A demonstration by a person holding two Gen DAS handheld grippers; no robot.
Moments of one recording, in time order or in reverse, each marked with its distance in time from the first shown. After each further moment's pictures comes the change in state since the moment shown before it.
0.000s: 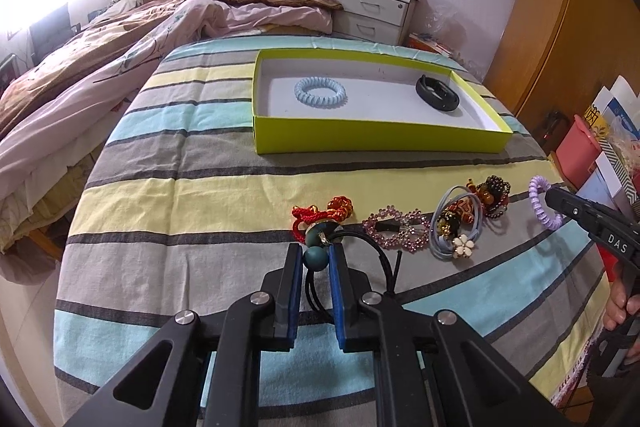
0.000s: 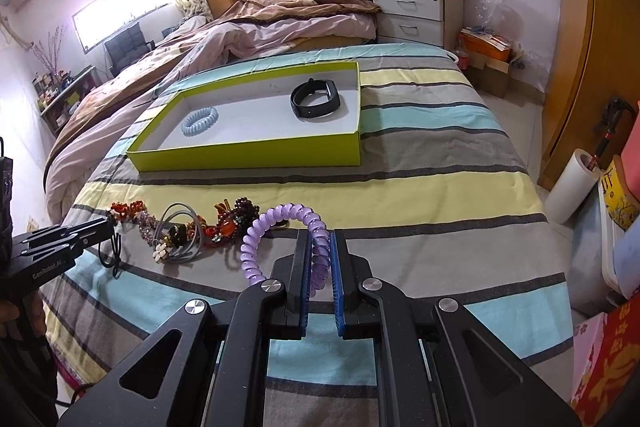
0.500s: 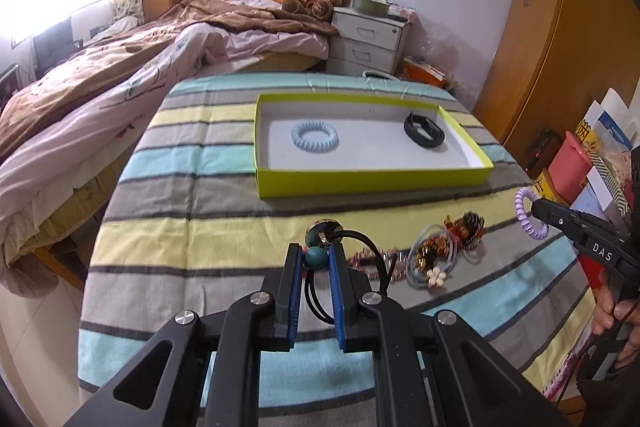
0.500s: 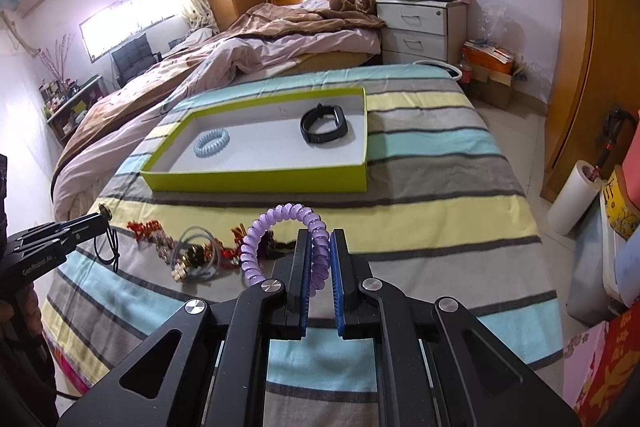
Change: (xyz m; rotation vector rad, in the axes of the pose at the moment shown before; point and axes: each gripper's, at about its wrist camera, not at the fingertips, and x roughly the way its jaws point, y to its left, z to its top) left arm -0.034 -0.002 0.020 0.004 -0.086 -0.009; right arm -0.016 0.005 0.016 -0.003 -0.052 0.019
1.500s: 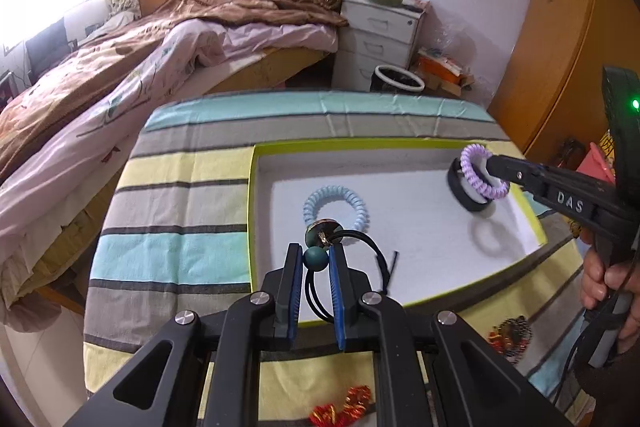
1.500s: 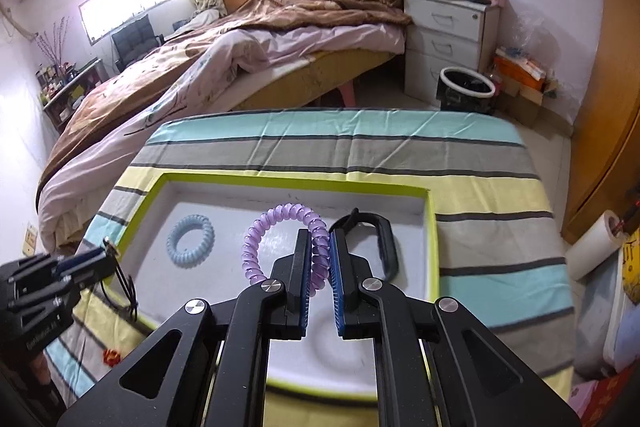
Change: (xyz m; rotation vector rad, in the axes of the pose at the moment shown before) left arm 0.092 0.011 0.091 0.006 0.075 0.035; right arm 0.125 0.020 0.121 -0.053 0.091 0.021
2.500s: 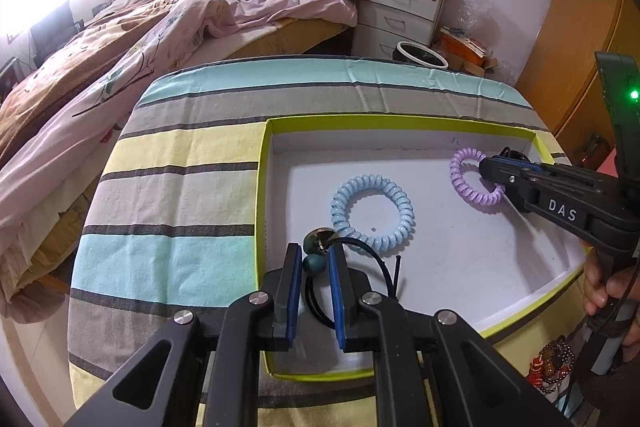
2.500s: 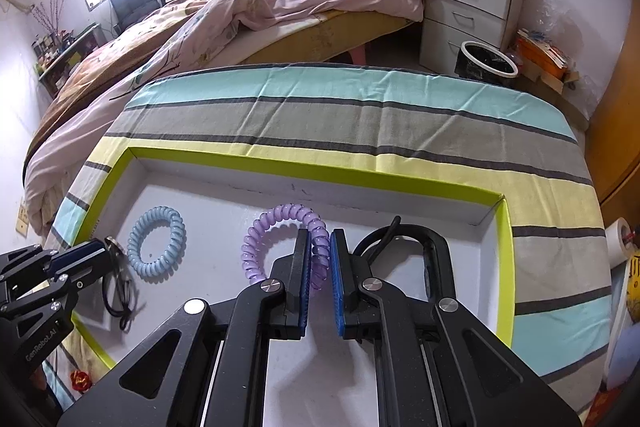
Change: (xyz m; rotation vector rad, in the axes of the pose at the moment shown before) left arm 0.048 0.012 0.009 -0.027 0.083 0.043; right arm 0.062 0.009 0.008 -0.056 0.124 -0.001
